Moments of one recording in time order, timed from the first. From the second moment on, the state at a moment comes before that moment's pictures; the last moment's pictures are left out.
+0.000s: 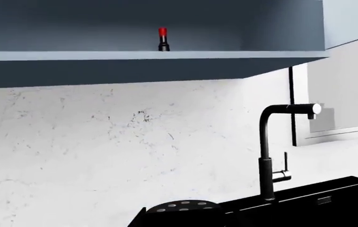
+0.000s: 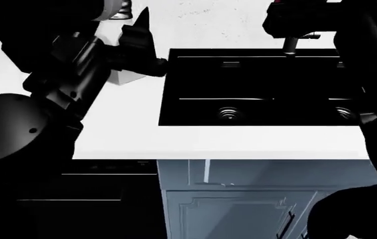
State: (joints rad) left arm -1.09 -0.32 0.11 0.62 -1.10 -1.20 -0.64; right arm 1.22 0.18 0.29 -0.76 1.13 1.52 0.66
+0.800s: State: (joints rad) left arm -0.90 -0.36 0.08 0.78 -1.19 -1.22 -0.74; right arm 1.07 0.27 0.26 -0.81 1.58 1.44 1.00
